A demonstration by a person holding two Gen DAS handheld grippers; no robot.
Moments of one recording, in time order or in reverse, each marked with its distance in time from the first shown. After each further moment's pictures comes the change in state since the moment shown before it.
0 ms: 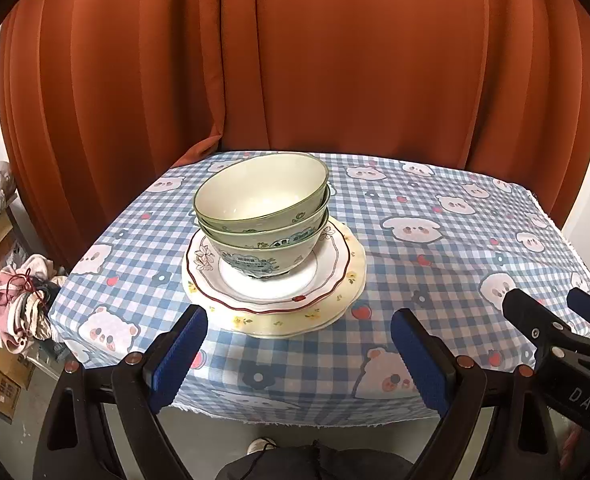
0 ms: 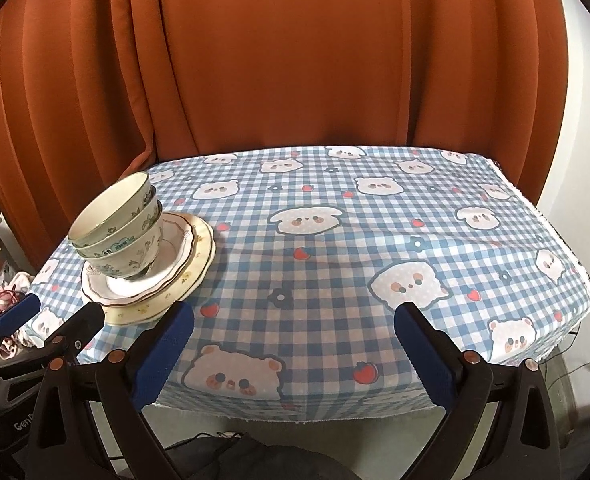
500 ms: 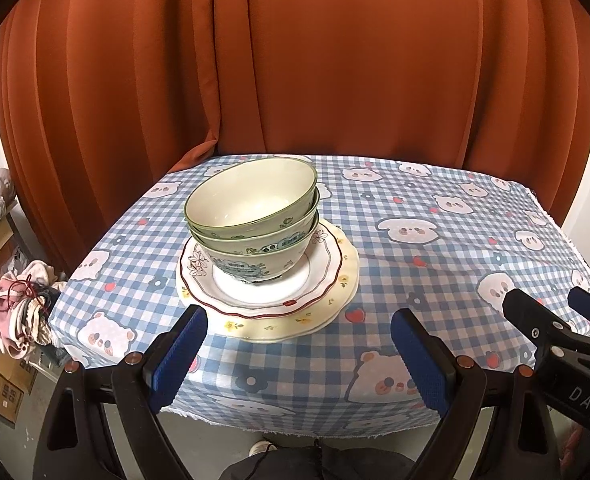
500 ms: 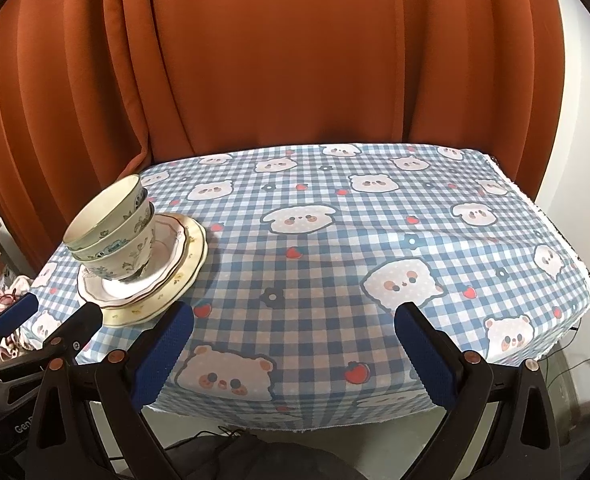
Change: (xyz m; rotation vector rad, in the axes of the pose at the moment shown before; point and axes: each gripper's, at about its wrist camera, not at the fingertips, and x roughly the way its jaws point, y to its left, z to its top) left arm 0.001 -0.008 0.003 0.013 -0.005 0.004; right arm 0.001 -0.009 0.002 0.008 0.003 0.000
